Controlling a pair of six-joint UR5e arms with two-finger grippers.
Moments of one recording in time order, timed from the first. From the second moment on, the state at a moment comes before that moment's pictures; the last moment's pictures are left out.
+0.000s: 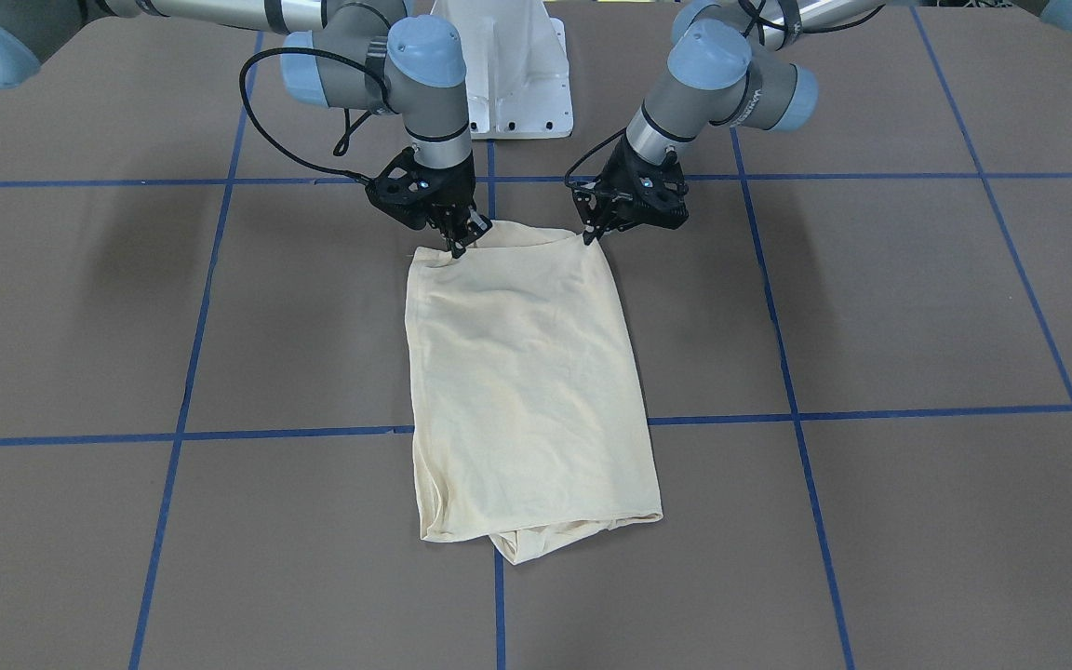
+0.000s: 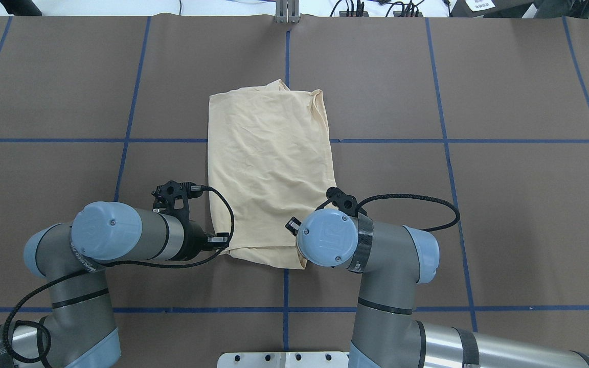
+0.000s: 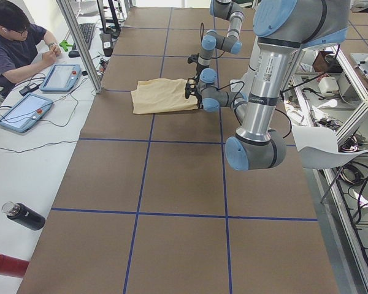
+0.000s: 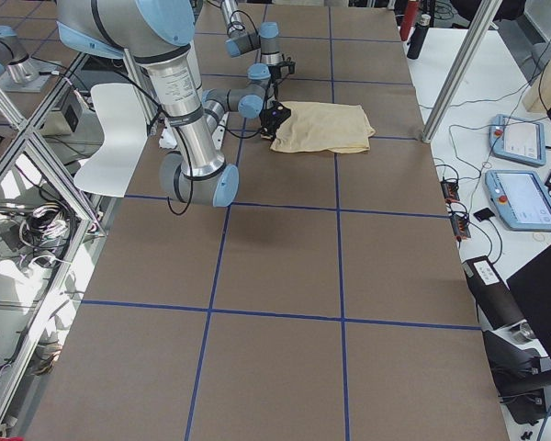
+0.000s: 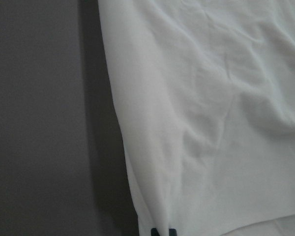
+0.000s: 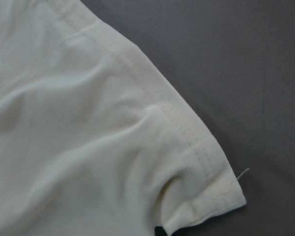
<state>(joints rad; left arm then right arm) -0.38 -1.90 -1.79 -2.16 -1.78 -1.39 0.29 -0.96 1.69 -1.49 1.61 2.08</state>
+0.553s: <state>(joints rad) -0.36 -1.87 -1.88 -2.16 -1.80 -1.39 0.27 -1.05 1.89 -1.53 1.62 2.08</state>
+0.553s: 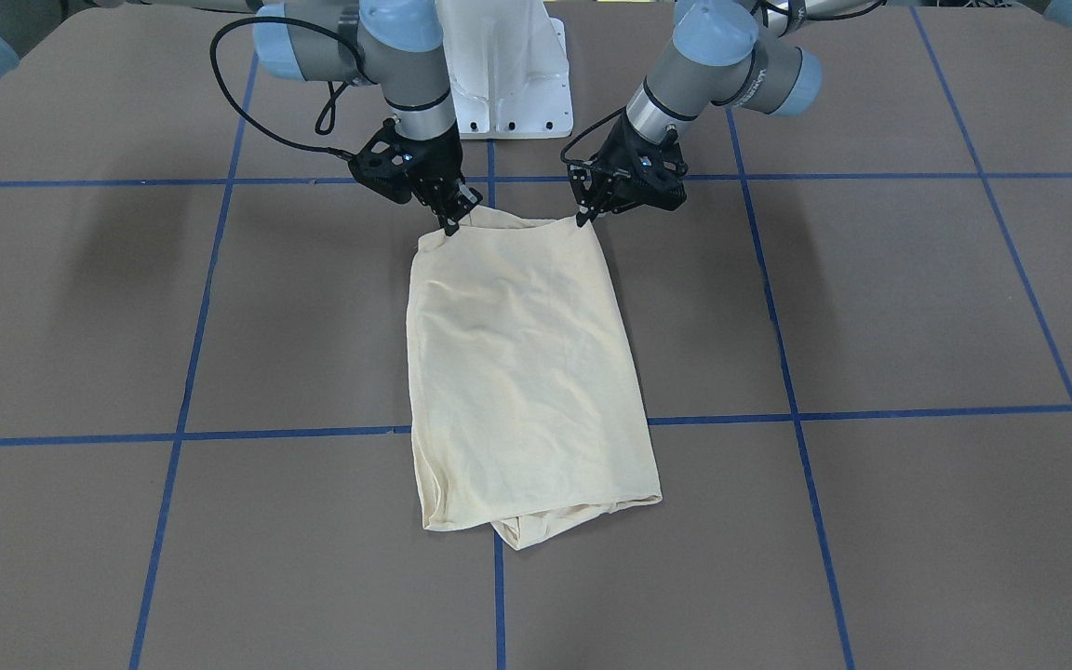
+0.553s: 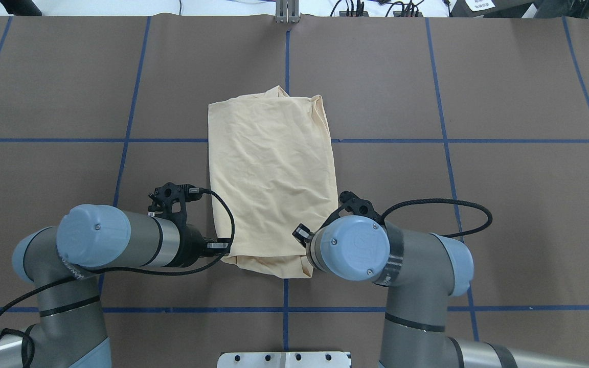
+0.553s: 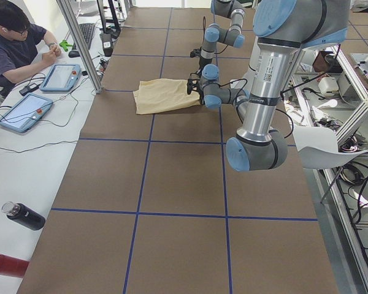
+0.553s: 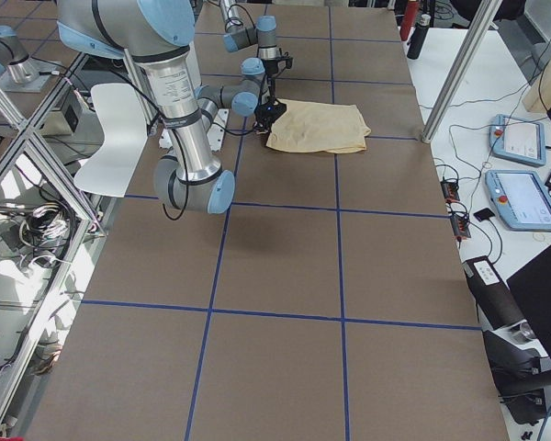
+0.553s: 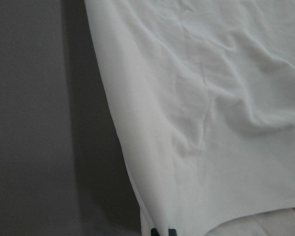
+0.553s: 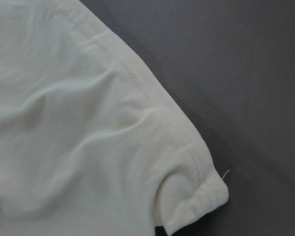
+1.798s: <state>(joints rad) -0.35 -1.89 -2.06 -1.86 -1.80 -1.34 0.27 -1.05 2.08 -1.73 1.58 2.00</state>
